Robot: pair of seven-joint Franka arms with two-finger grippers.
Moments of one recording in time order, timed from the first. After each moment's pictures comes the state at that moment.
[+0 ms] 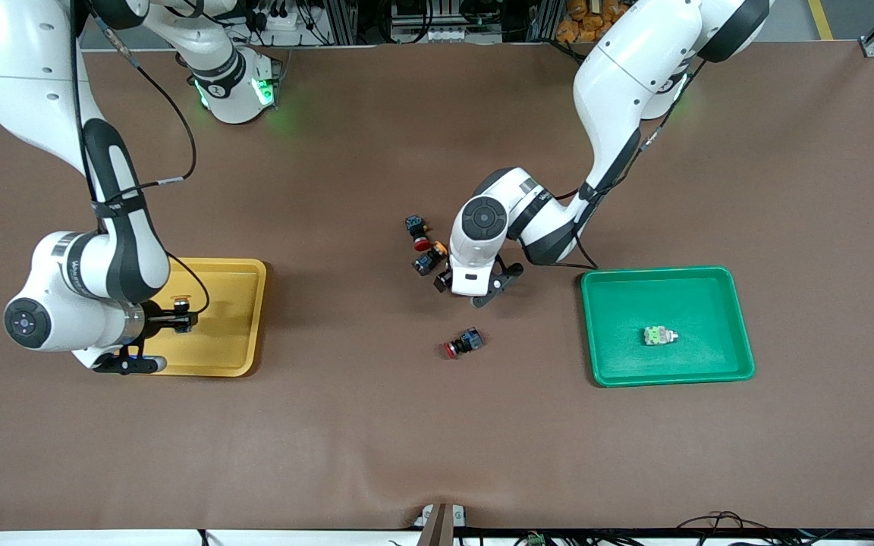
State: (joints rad) left arm -0.49 0.78 -0.31 -1.62 0.13 2.35 -1.50; right arm 0.07 0.62 -0.13 -1.69 0.14 2.05 -0.08
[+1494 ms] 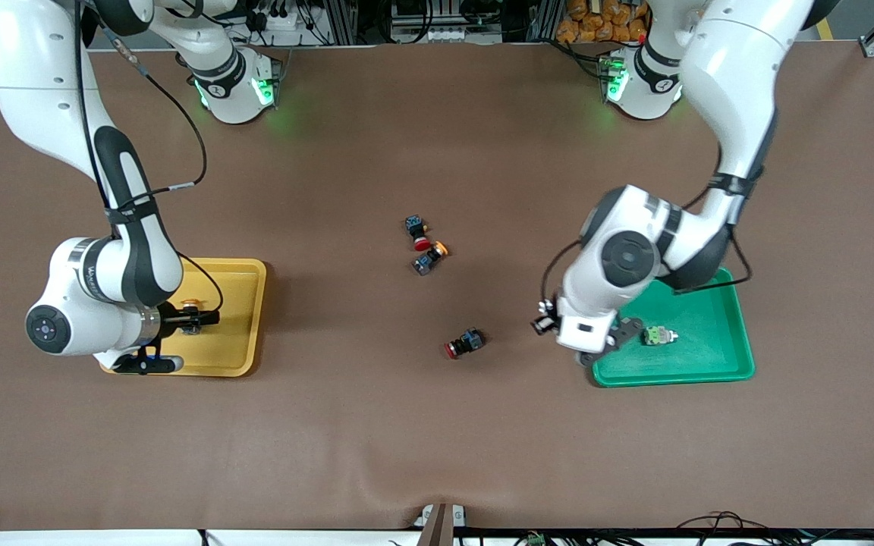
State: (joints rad) left arm -0.18 0.61 -0.29 -1.54 0.13 2.13 -0.99; right arm 0.09 0.63 -0.10 -1.62 0.16 1.93 -0.06
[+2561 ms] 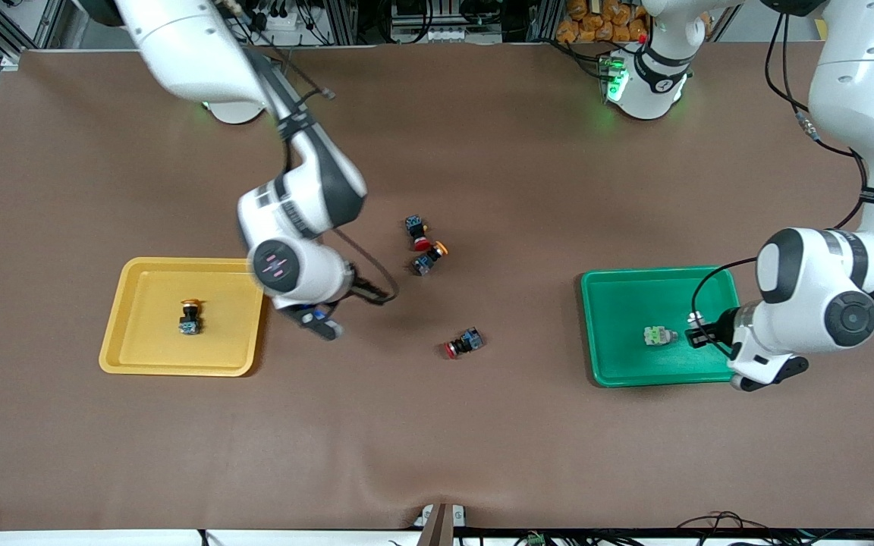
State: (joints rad) left arm 0.24 0.63 -0.28 -1.61 0.14 2.05 -0.41; right arm 0.59 0.61 -0.04 -1.51 0.29 1.99 0.97
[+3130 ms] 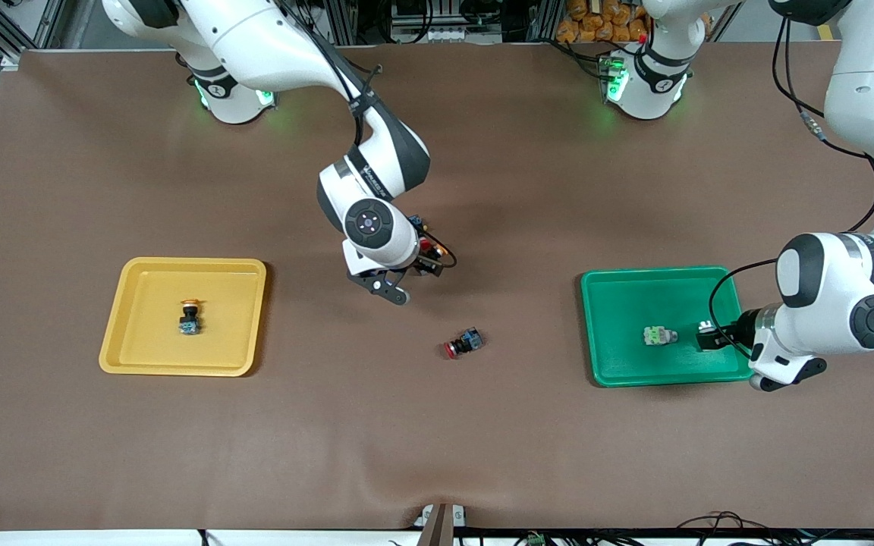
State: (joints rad) left arm 0.29 0.64 -0.30 -1.59 0.16 2.08 -0.37; right arm 0.73 0.67 -0.04 -1.57 0.29 2.12 1.03
